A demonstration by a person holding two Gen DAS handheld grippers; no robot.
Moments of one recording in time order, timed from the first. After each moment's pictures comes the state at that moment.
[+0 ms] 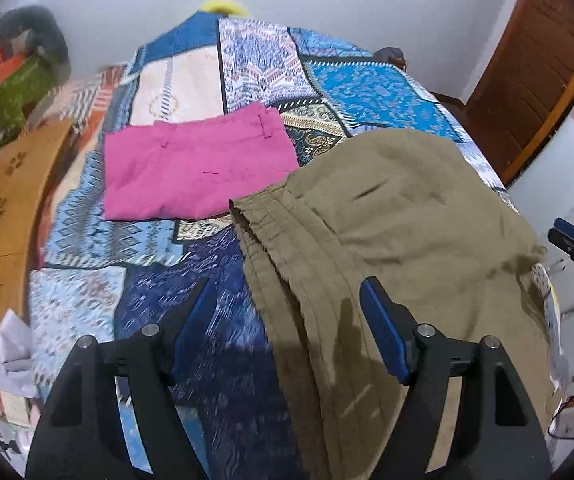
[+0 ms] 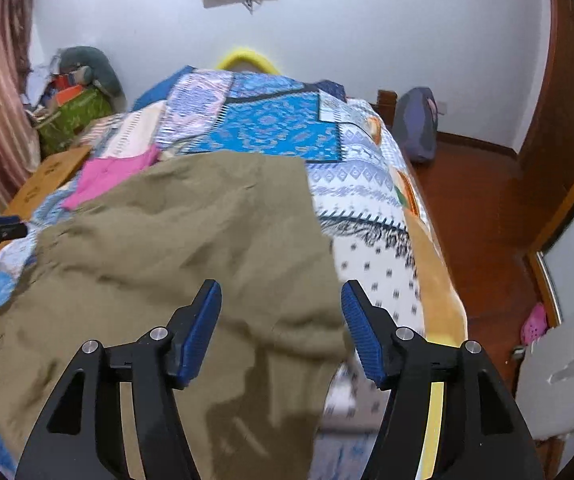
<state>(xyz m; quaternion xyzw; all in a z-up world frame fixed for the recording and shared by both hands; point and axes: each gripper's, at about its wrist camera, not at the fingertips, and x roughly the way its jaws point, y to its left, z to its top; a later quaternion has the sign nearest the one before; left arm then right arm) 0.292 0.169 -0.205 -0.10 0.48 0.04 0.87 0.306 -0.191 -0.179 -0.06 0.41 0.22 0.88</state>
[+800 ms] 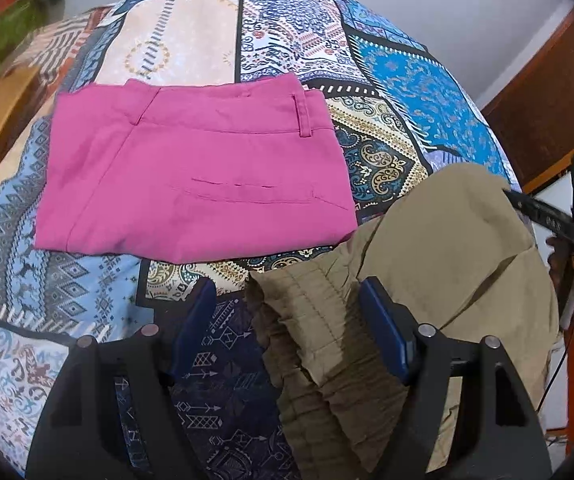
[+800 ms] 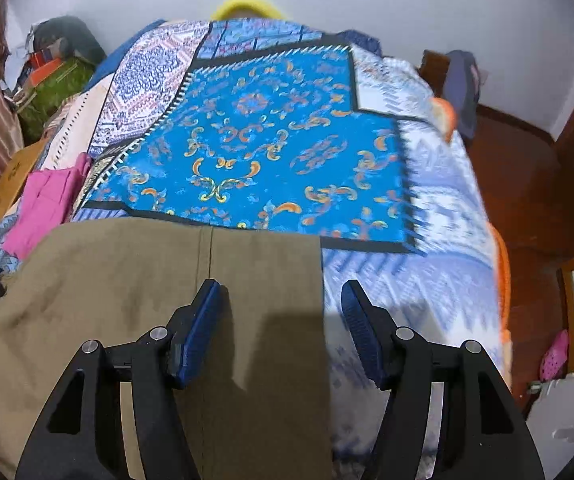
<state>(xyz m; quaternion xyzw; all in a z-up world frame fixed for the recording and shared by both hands) 0.390 0.227 -0.276 -0.17 0.52 0.02 0.84 0.482 -0.108 -0.237 -0.08 0.49 0.25 0.83</state>
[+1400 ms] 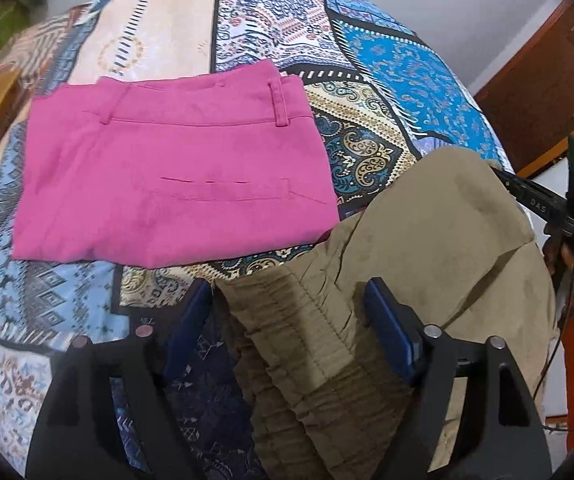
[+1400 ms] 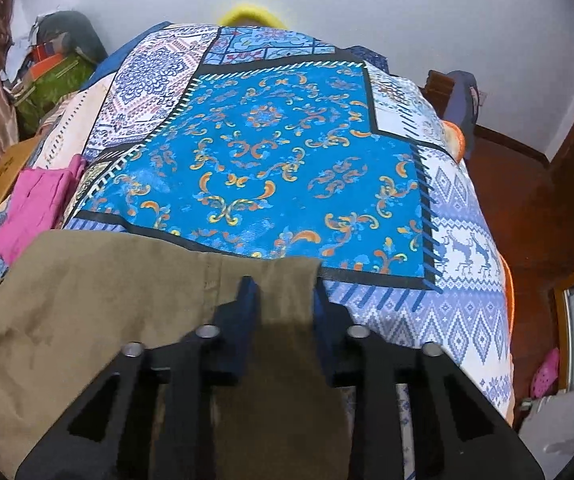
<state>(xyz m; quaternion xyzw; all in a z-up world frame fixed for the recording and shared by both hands) 0.403 0.223 -0.287 -0.18 0.53 0.00 0.83 0.484 -0.094 -0.237 -0.11 0.46 0.23 0.85</state>
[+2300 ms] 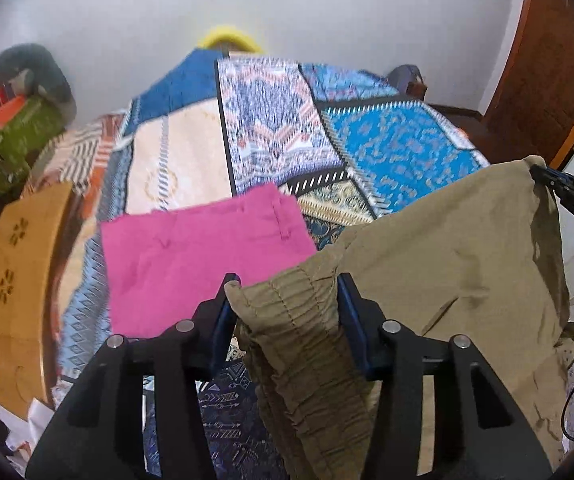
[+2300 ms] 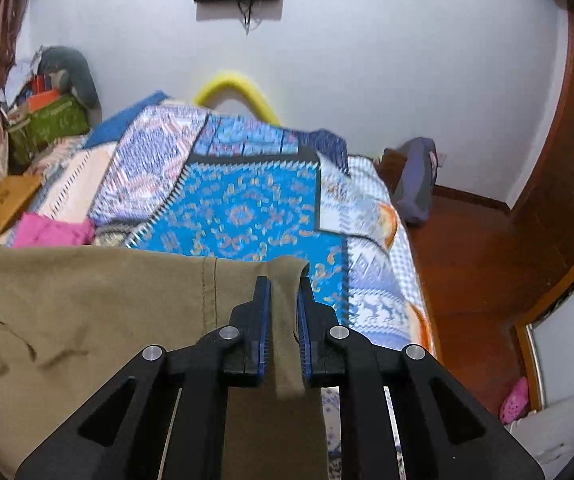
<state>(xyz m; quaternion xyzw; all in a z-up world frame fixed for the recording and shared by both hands) 0.394 0.187 -0.174 -0.05 0.44 0.07 0.89 0.444 -0.116 -0.143 -0.11 0.34 0.20 0.91</state>
